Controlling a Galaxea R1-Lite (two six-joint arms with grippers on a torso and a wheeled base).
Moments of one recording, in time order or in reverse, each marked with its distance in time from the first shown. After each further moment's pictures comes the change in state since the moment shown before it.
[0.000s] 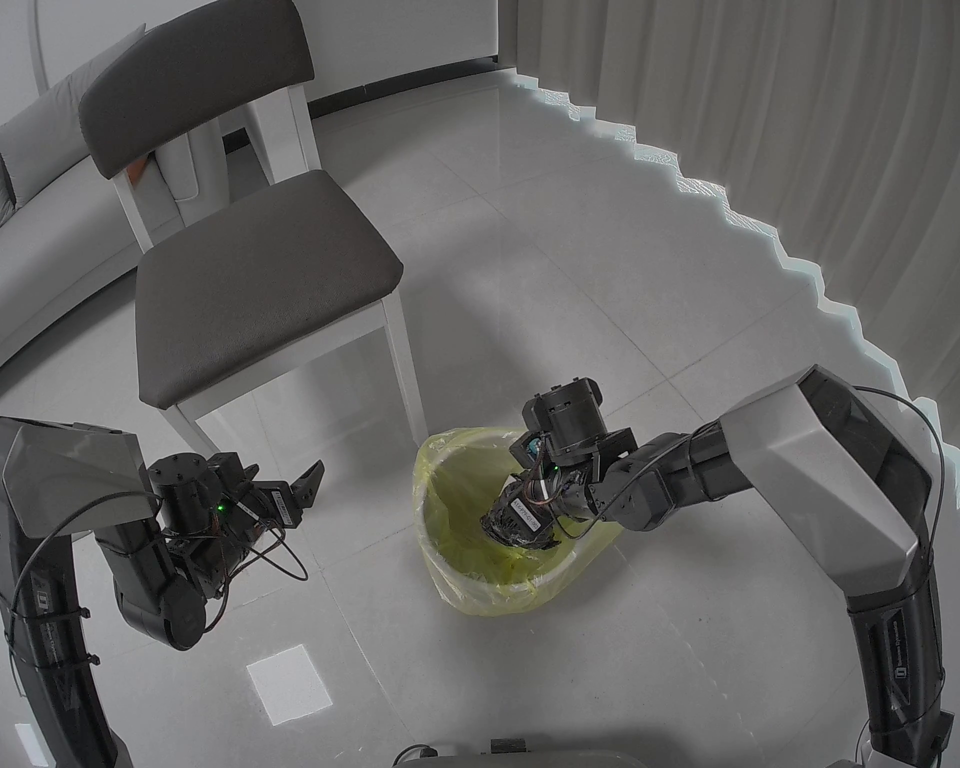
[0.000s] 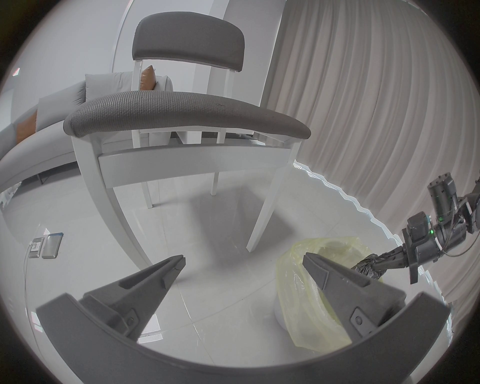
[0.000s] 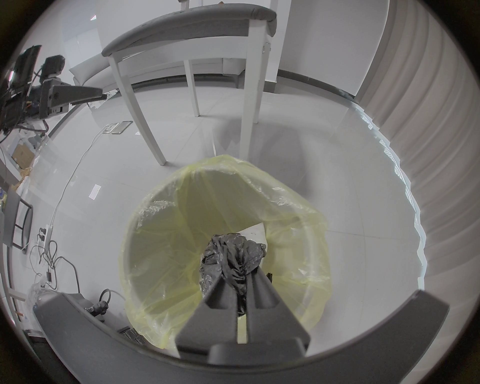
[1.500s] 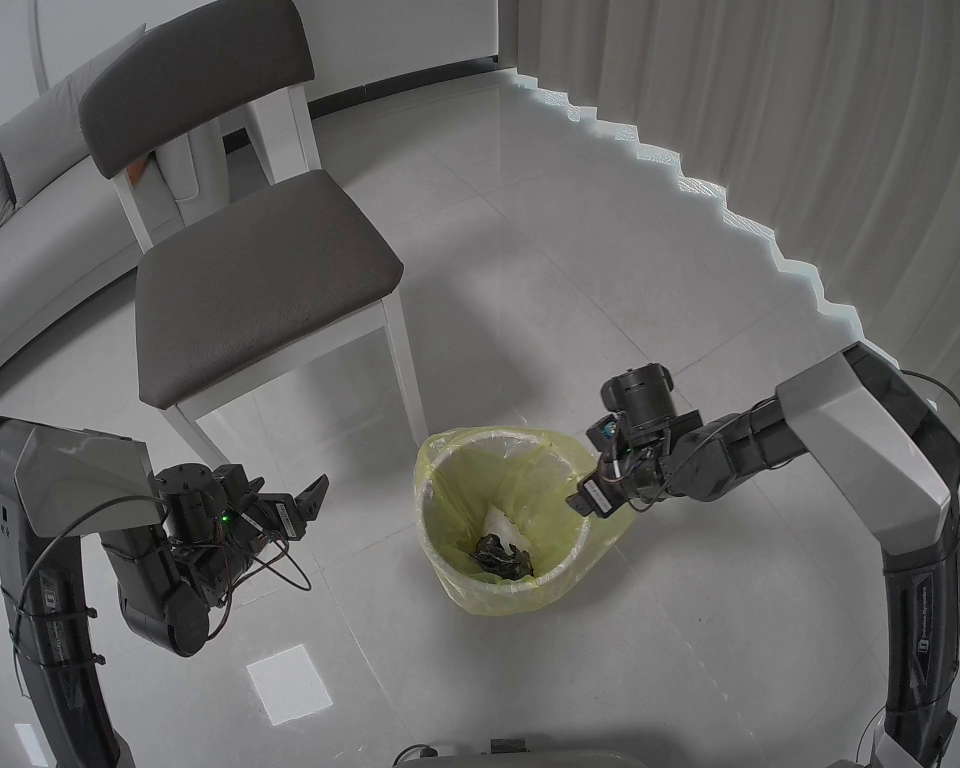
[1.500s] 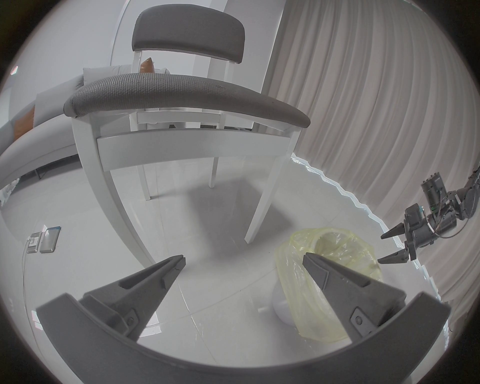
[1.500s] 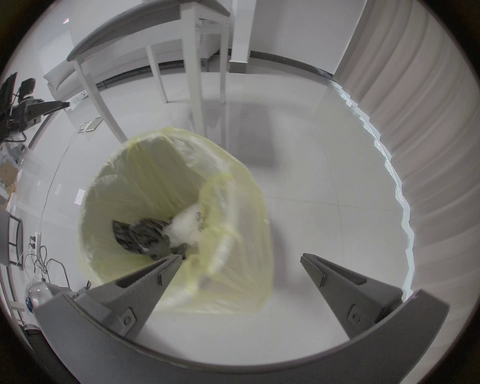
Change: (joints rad) left arm -0.002 0.033 0.015 -0.012 -0.020 -0.007; right arm -0.156 -0.067 0.118 0.001 -0.004 -0.003
